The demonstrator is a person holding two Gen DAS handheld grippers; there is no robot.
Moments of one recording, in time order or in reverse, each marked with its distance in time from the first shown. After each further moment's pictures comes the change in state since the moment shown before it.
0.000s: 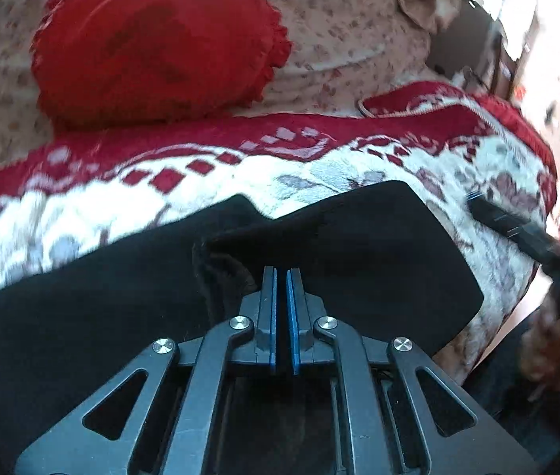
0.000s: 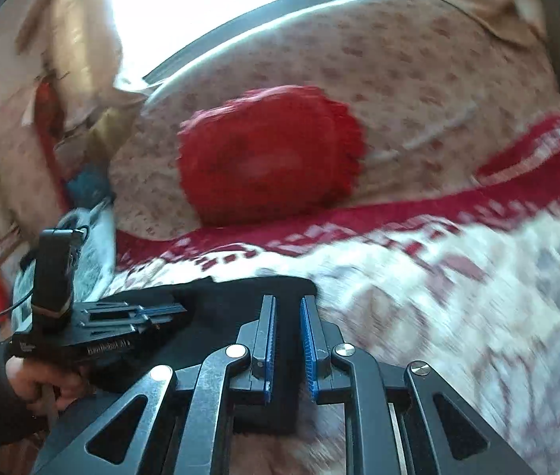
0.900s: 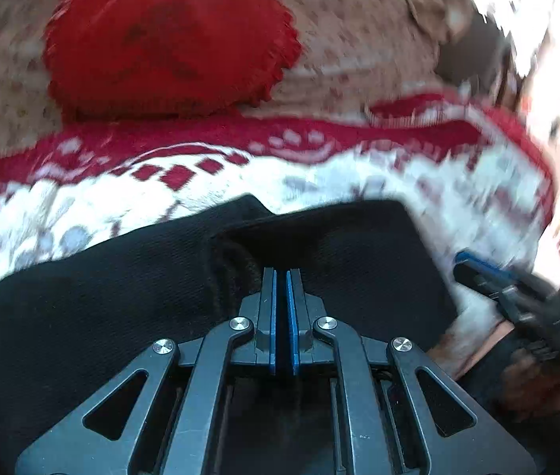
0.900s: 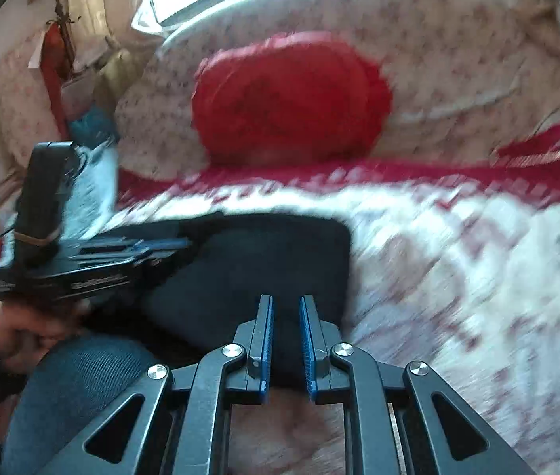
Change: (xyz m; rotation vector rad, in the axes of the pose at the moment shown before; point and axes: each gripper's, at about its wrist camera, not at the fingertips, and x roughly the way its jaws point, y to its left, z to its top) left arm -0.021 0.013 0.007 -0.100 -0.013 -0.039; right arm -0.007 0.020 -0.016 -0.051 0.075 -0.064
